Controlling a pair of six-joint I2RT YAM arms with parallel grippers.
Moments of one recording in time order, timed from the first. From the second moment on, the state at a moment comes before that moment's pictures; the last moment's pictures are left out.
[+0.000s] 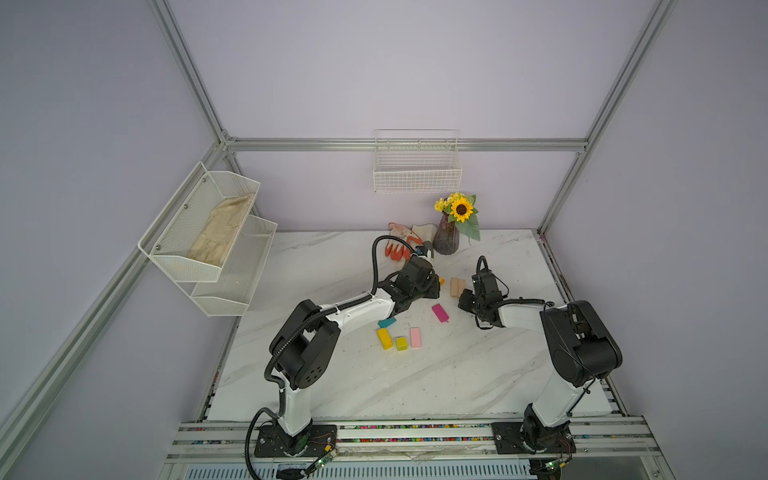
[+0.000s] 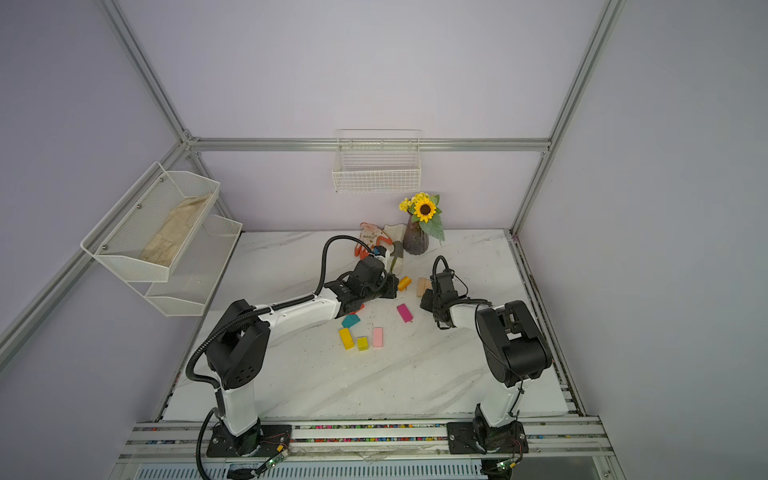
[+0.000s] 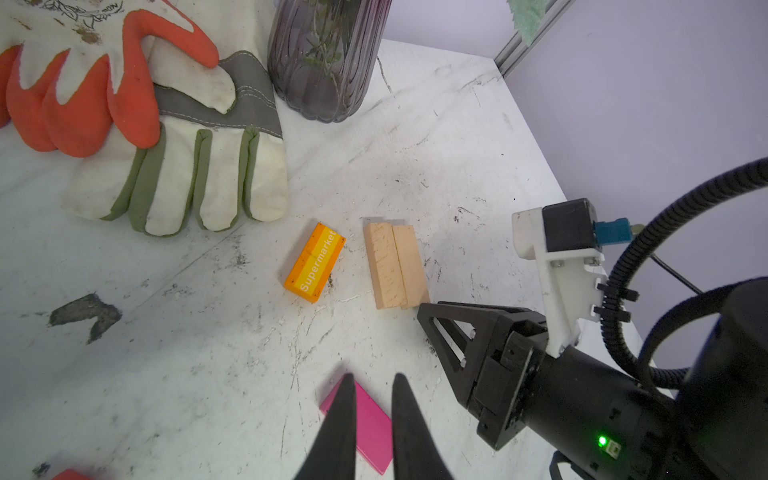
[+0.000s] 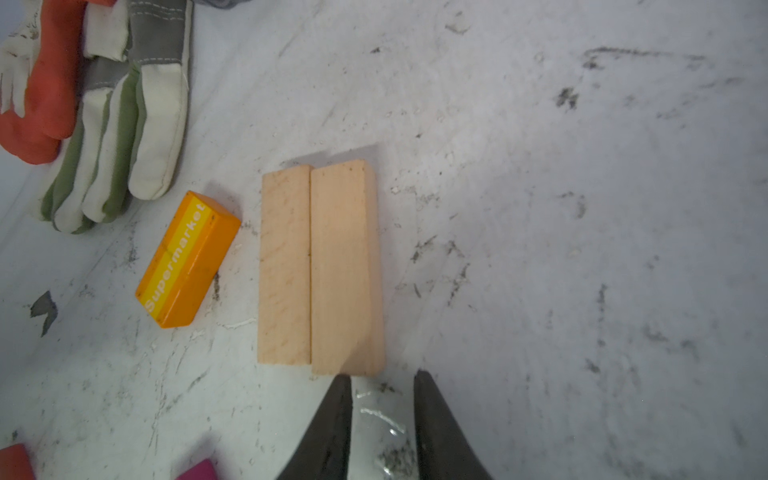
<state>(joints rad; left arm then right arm) -0.76 1.90 1.39 -0.07 -0.08 -0.56 0.30 1.75 0.82 0.10 0.07 0.61</state>
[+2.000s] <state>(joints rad) -0.56 0.77 0.62 -0.23 -0.55 -0.45 0.60 1.35 0.73 0.03 0.16 0.57</state>
